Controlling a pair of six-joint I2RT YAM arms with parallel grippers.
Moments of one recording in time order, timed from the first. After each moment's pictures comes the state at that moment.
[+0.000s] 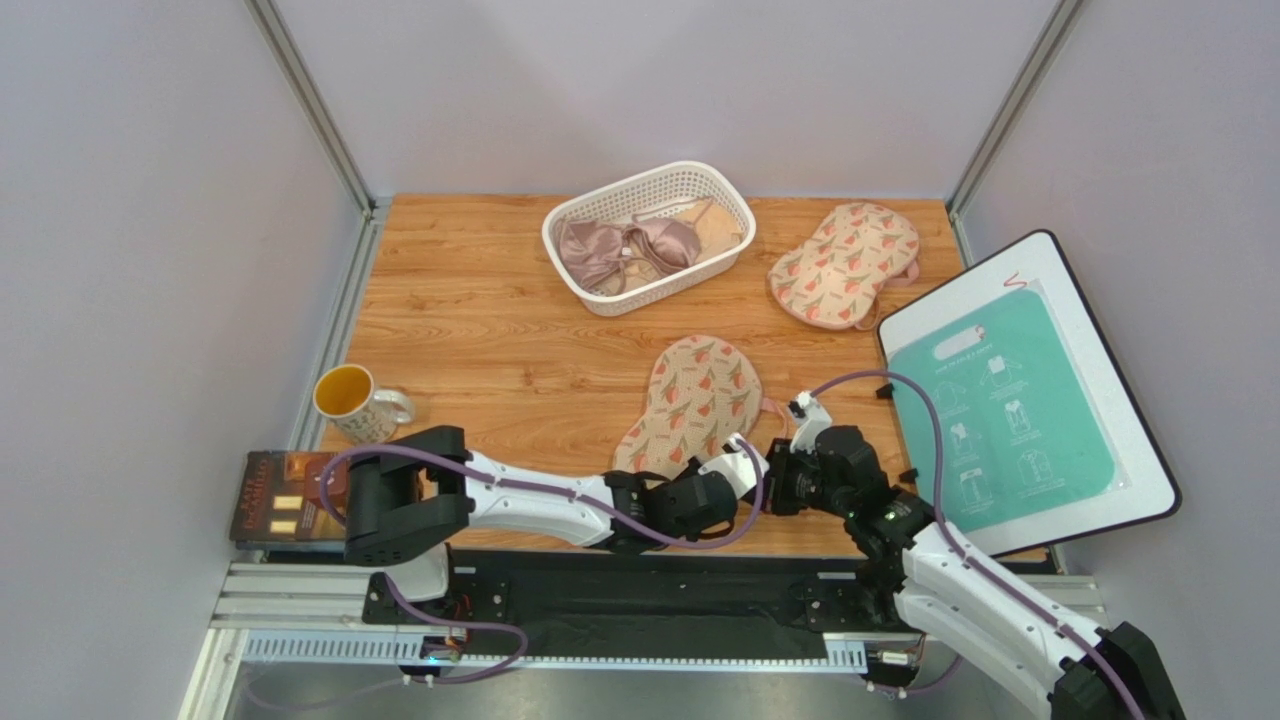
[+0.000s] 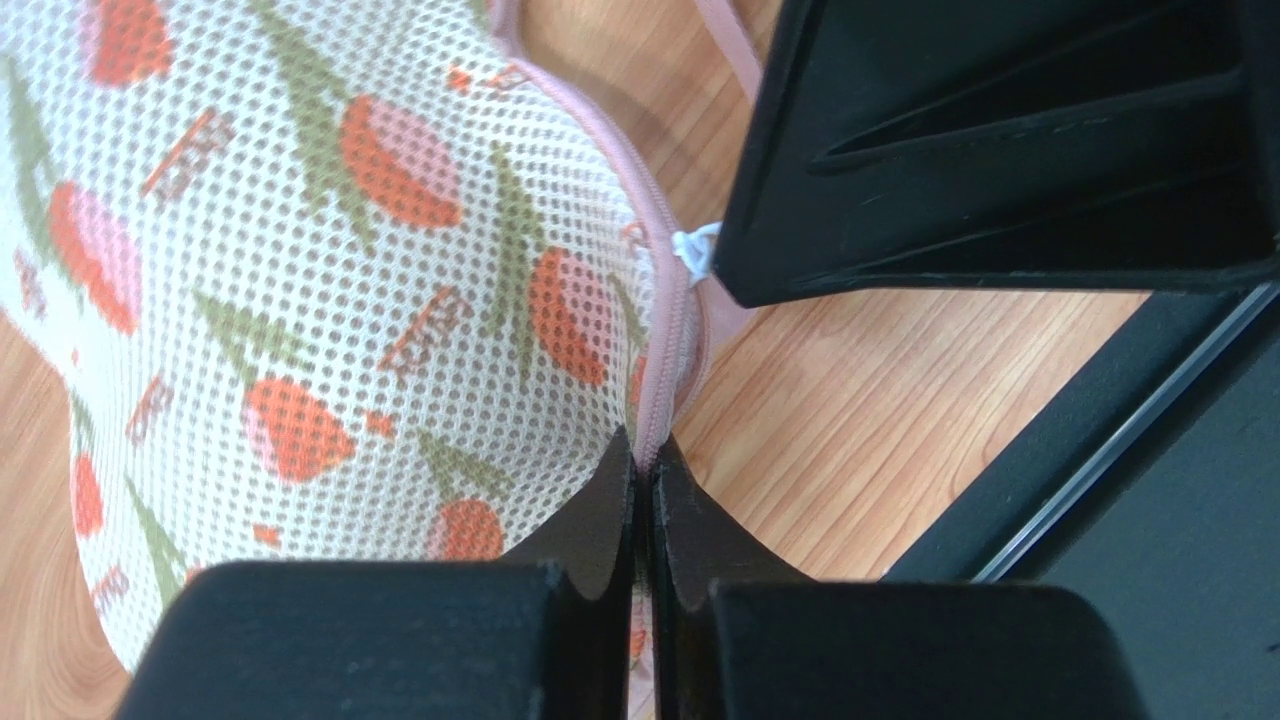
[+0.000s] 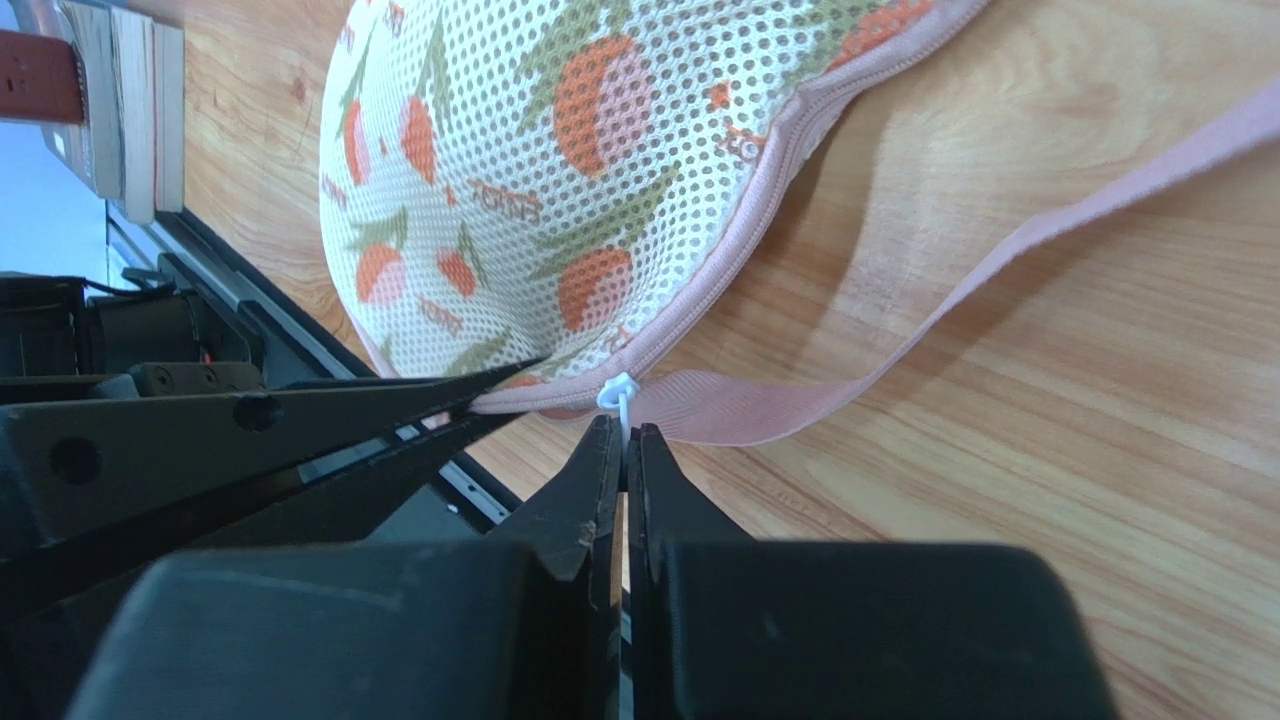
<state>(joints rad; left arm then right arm) -1.39 1.70 0.92 -0.06 -0.45 -0.25 0.59 0.66 0.18 -0.12 -0.30 0.70</state>
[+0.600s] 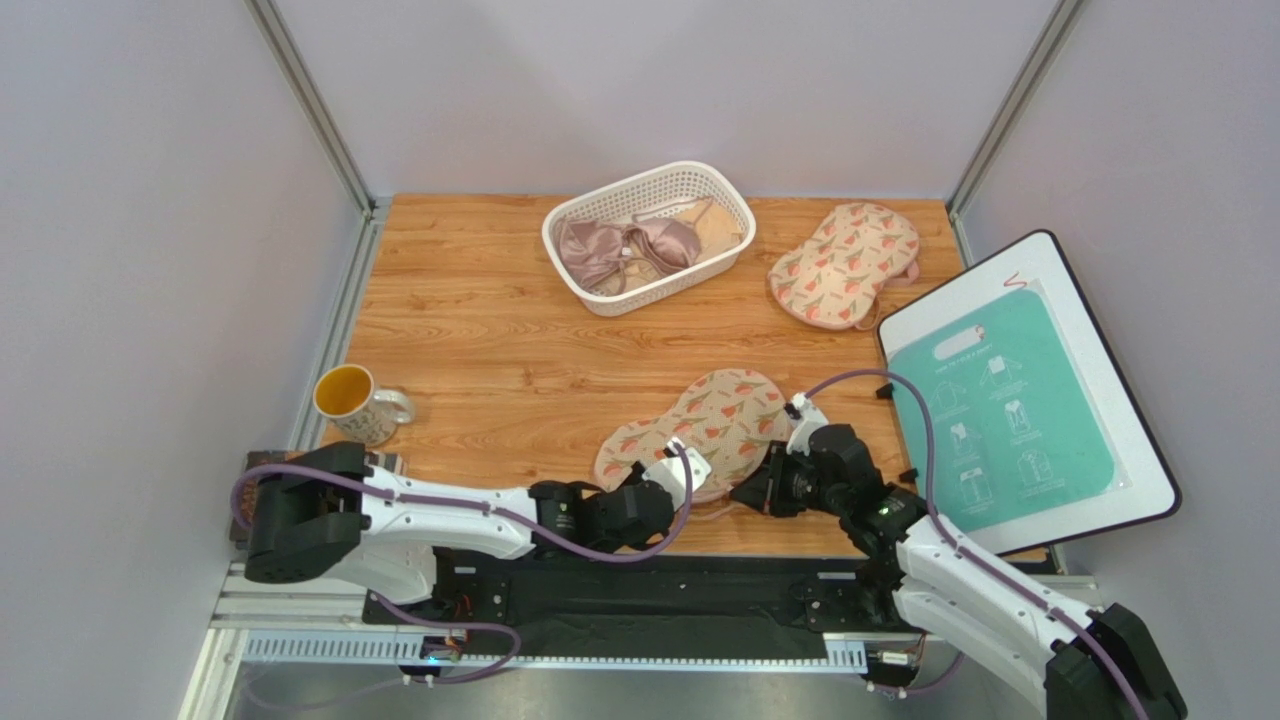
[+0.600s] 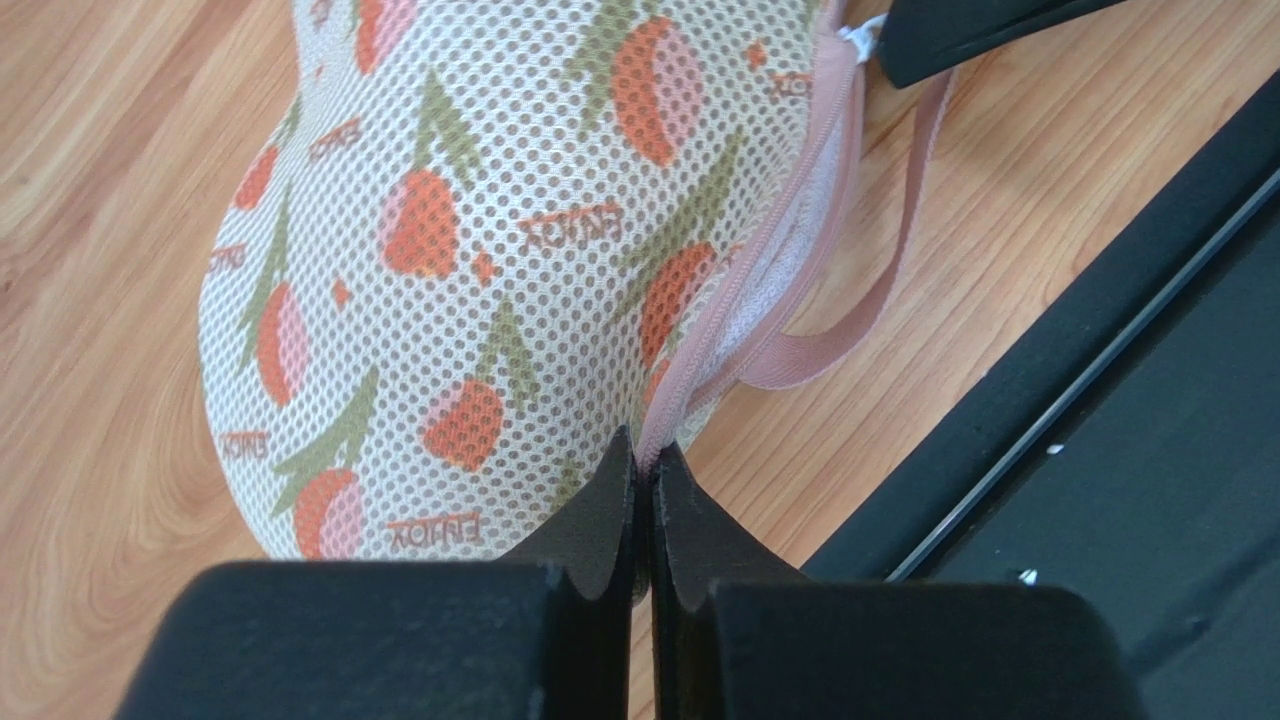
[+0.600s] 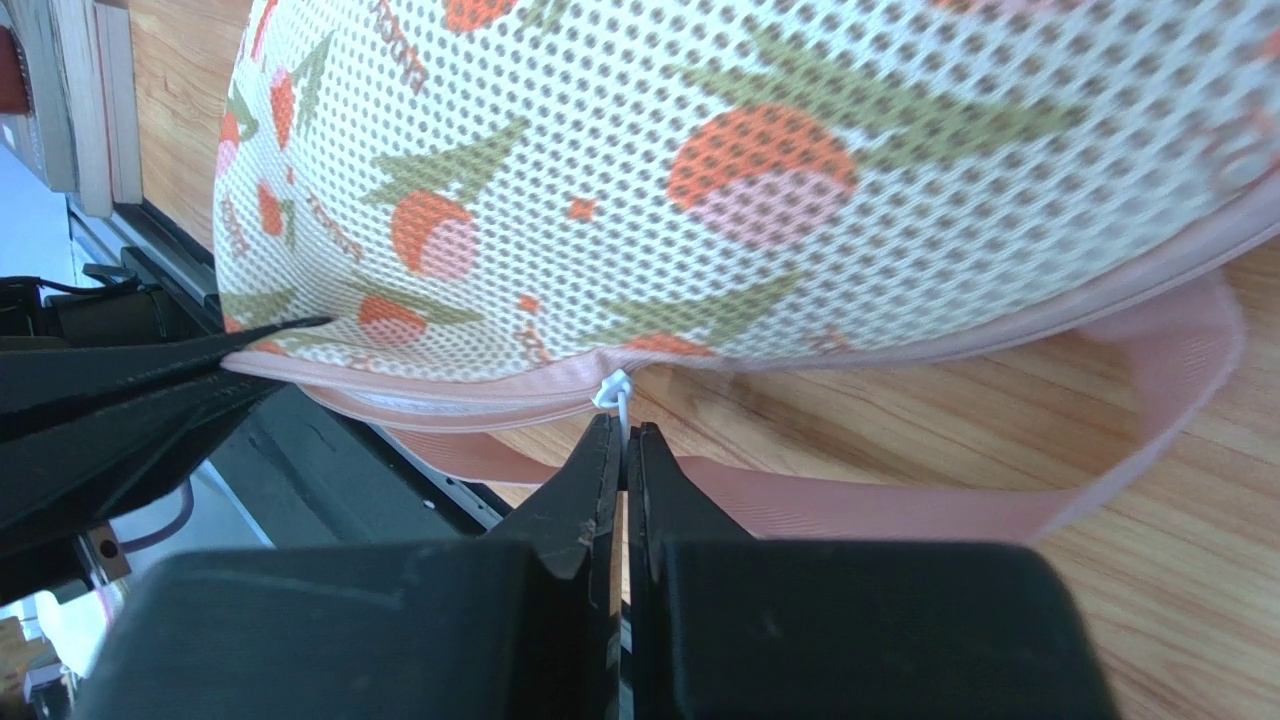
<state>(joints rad) -1.40 1.38 0.66 -0.06 -0.49 -0.27 0.59 0.74 0.18 -0.10 -0.29 0.70</state>
